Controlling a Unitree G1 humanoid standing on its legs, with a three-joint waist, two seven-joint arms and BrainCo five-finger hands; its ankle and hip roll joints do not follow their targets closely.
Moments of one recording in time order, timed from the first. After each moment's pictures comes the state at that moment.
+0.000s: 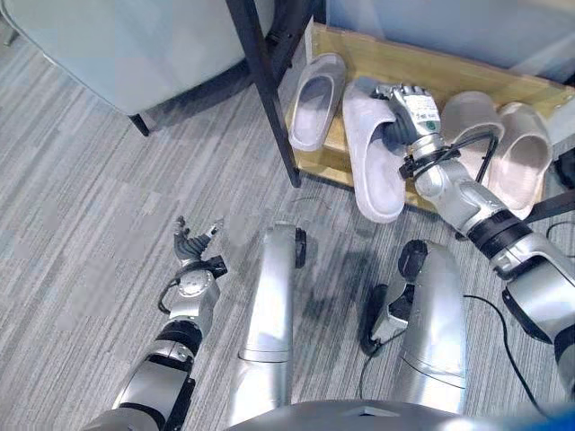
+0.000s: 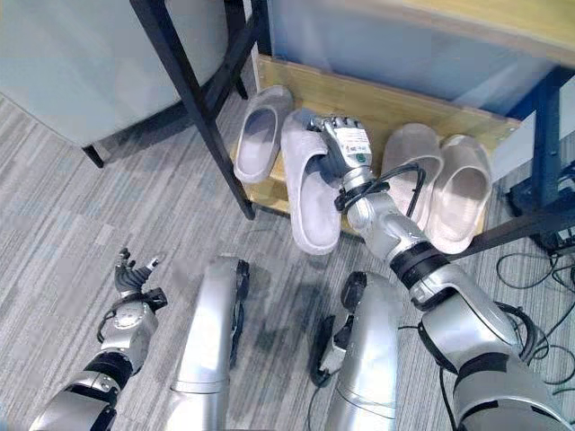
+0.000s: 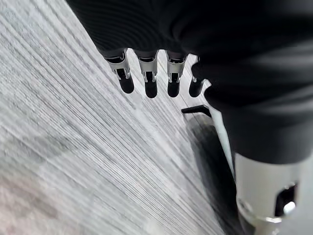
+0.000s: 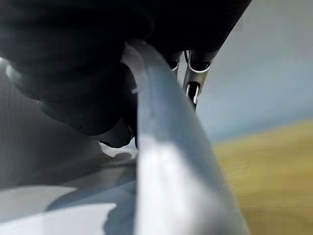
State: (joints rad) left arm -0.38 0.40 -0.16 0.90 -0.58 -0.34 0.49; right arm -1.02 -0.60 0.69 0.67 -0.39 -0.05 -0.52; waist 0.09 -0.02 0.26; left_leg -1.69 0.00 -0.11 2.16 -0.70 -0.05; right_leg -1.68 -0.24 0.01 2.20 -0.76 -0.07
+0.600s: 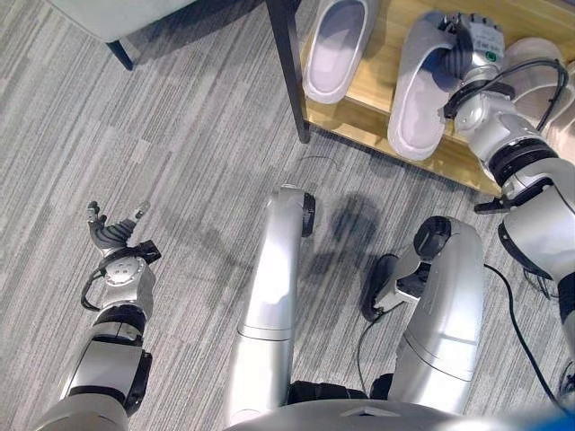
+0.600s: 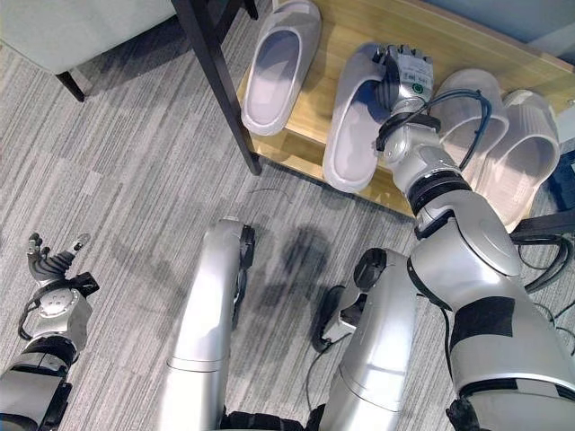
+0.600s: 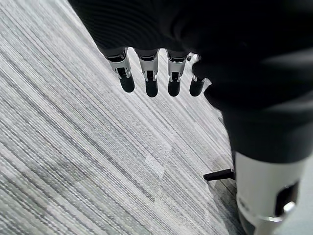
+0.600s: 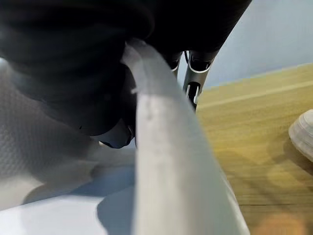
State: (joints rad) left arm -0.43 0.61 -0.11 1.08 -0.68 -0.42 0.42; right arm -1.42 -0.56 0.87 1.28 -0.14 -0.11 -0.54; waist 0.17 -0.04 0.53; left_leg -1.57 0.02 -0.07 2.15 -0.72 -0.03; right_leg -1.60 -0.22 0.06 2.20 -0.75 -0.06
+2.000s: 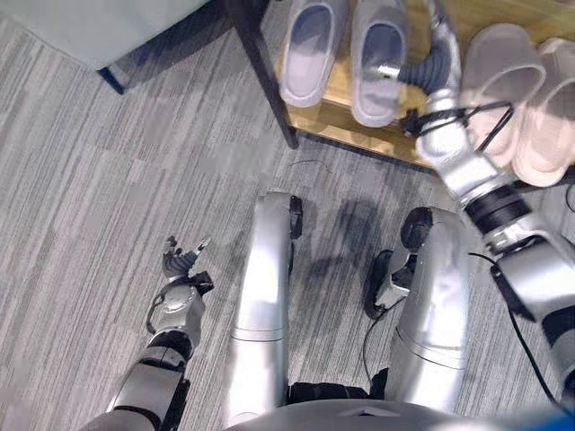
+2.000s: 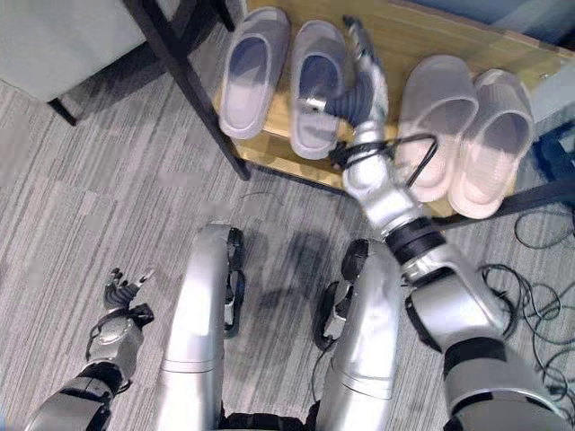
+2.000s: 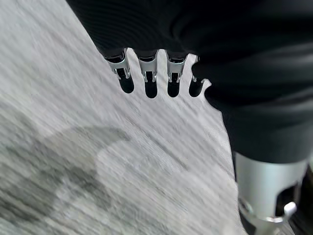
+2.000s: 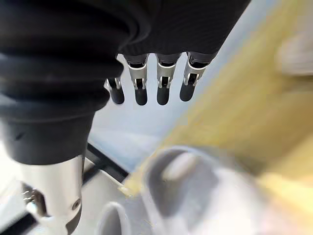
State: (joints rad) left arm -0.33 0.37 -0.11 1.02 -0.68 -0.36 0.33; right arm -1.03 -0.50 0.52 0.58 -0.06 -0.11 -0.57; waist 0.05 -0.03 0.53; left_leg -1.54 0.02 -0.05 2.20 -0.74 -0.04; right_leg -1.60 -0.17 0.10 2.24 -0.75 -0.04
